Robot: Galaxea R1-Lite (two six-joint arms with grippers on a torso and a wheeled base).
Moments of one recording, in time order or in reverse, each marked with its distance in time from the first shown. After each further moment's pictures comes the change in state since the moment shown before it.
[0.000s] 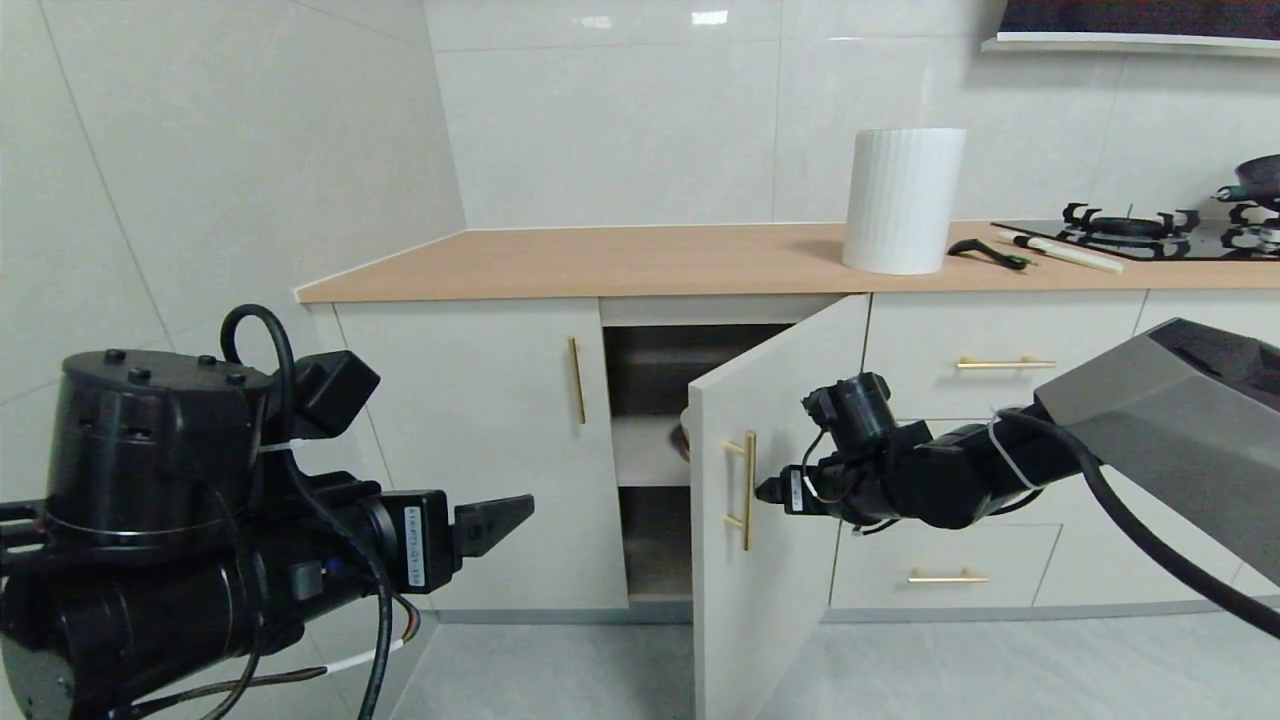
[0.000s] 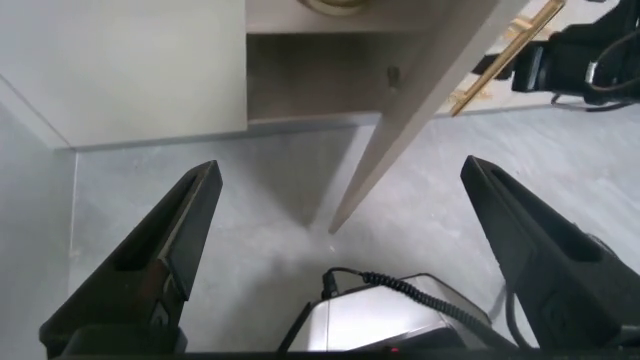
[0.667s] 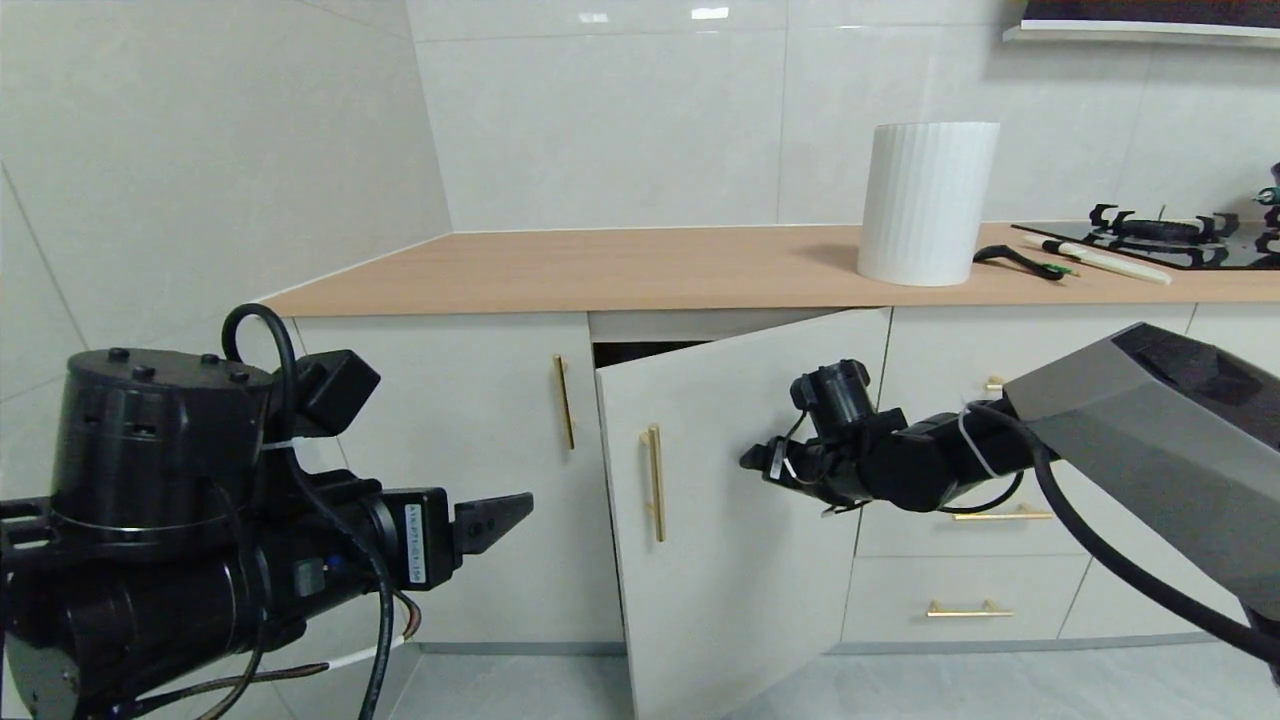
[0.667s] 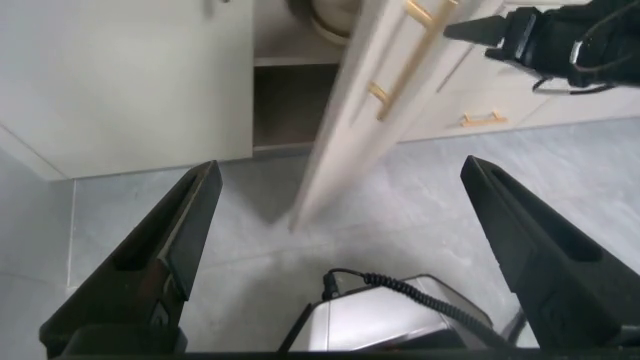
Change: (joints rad) left arm 0.000 0.001 0.000 -0.003 0.000 0.001; right arm 0.010 0.067 -0.145 0.005 -0.003 0.269
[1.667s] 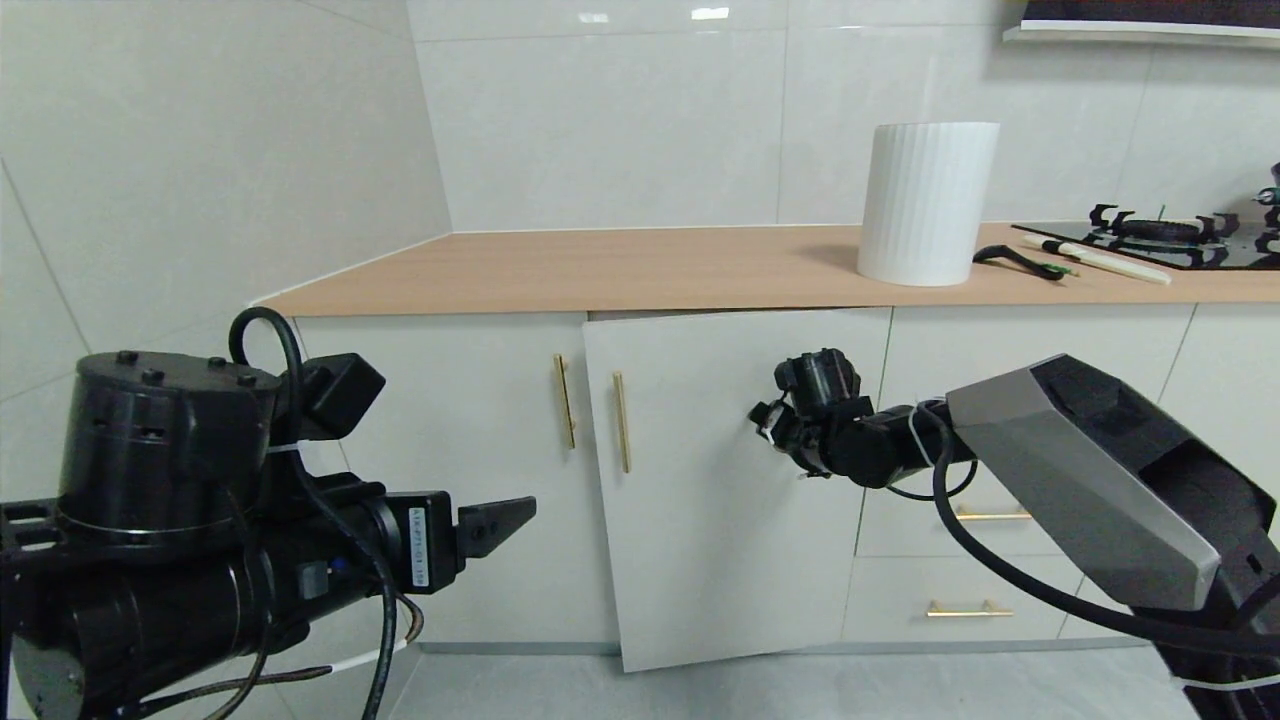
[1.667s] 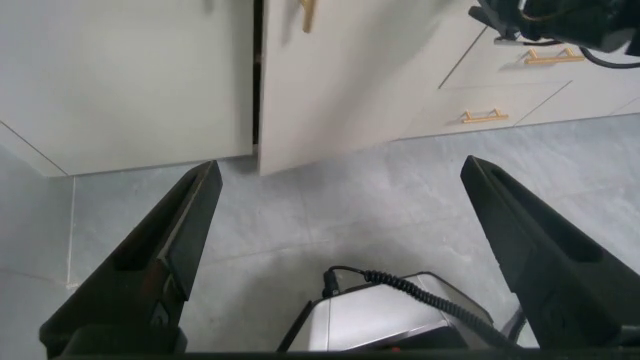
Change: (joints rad) left arm 0.000 0.005 0.001 0.001 -0.002 0.000; right arm -0.046 0.208 -0.329 0.006 -0.167 0.198
